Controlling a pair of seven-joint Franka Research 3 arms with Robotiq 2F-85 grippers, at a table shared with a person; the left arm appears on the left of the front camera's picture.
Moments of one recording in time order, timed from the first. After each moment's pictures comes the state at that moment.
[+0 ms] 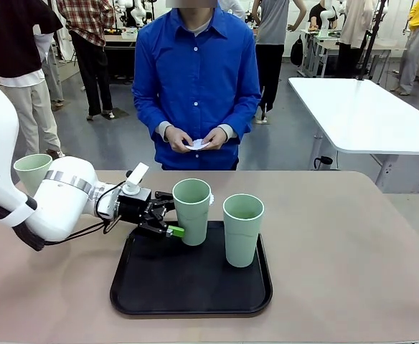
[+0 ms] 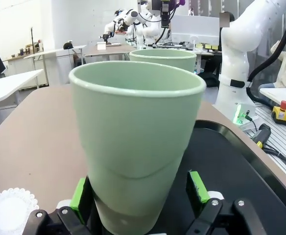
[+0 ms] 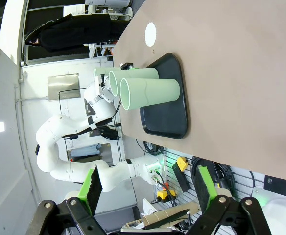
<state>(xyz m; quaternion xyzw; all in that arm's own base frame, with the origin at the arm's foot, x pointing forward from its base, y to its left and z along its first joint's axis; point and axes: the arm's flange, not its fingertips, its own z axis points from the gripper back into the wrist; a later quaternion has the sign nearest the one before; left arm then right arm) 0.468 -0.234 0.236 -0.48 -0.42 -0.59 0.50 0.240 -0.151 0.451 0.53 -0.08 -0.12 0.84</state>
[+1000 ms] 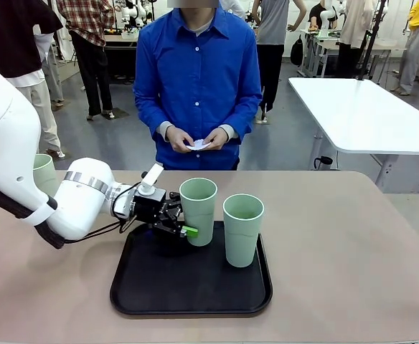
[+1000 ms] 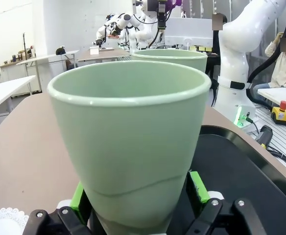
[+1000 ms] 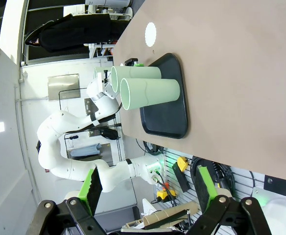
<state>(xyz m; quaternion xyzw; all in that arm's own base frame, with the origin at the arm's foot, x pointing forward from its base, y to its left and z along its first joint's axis) 0.479 -0.267 0.228 -0.49 -0.42 -0.59 0.48 0.240 -0.151 0.451 0.53 -0.08 -0.12 0.84</state>
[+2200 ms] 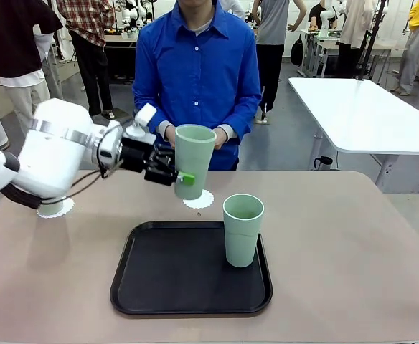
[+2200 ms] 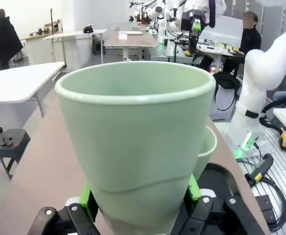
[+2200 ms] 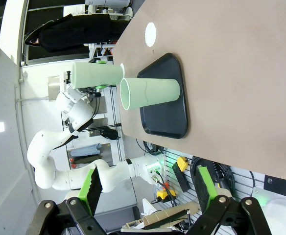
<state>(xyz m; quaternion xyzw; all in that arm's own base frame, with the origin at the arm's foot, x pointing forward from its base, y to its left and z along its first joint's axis) 0.481 -0.248 0.389 -0.44 -0.41 -0.57 0.57 0.240 -0.151 0.451 0.53 -0.08 -0.12 0.84</state>
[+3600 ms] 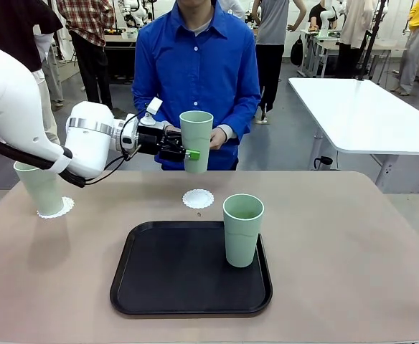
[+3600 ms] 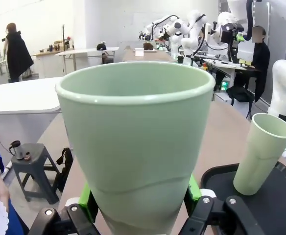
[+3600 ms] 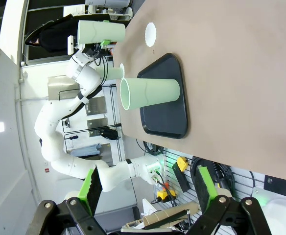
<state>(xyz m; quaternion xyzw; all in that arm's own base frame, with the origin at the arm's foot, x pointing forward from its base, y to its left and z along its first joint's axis) 0.636 -0.252 0.340 -0.46 -0.45 -0.54 0.54 0.240 -0.151 0.451 0.53 -0.08 -0.12 0.84</state>
